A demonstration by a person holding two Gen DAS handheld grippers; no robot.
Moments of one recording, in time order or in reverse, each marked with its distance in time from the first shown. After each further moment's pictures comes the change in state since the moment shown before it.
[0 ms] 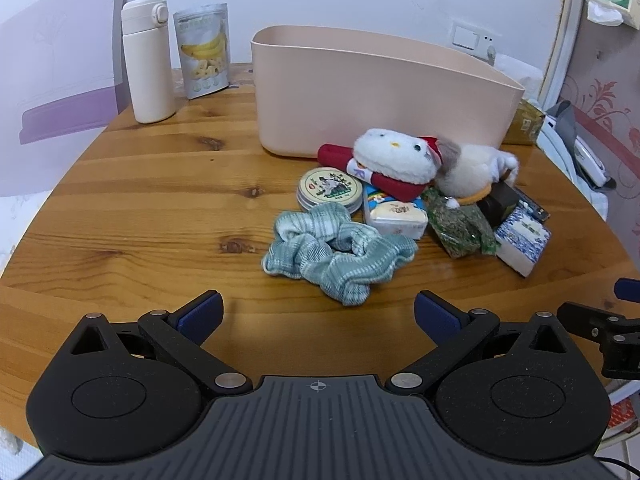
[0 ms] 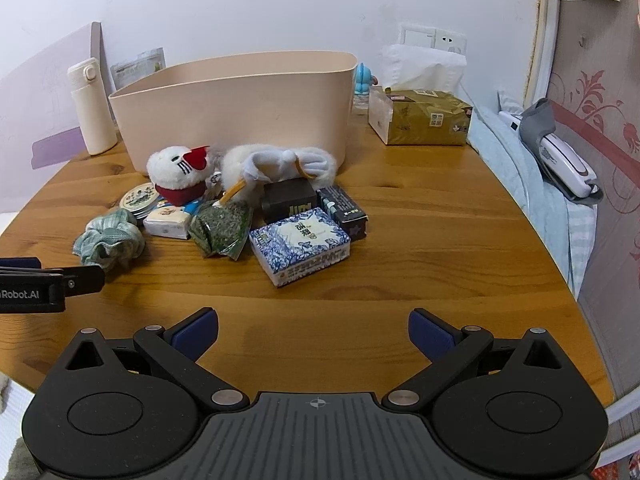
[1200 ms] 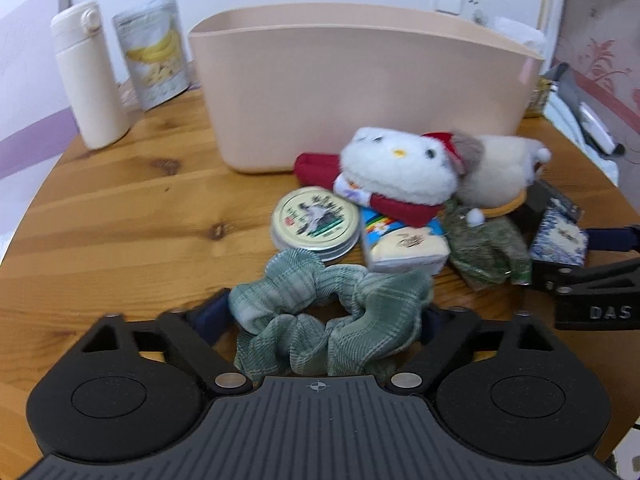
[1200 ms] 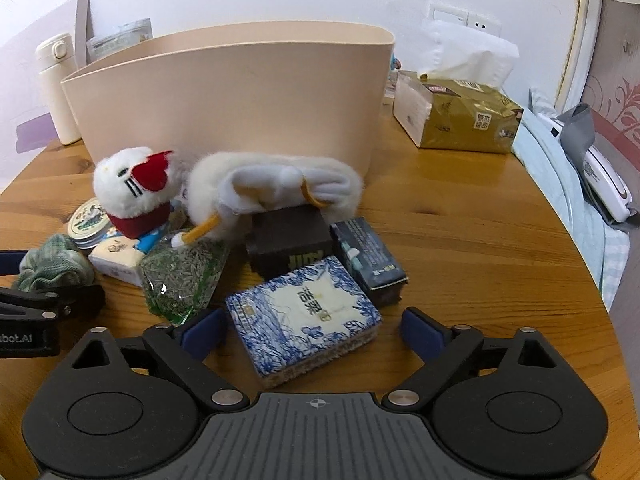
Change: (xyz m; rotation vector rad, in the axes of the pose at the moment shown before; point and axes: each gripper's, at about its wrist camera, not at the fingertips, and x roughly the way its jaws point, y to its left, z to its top) left arm 0.059 -0.010 0.034 0.132 0.050 -0.022; right arm 0.083 0.010 0.046 -0.044 0.062 0.006
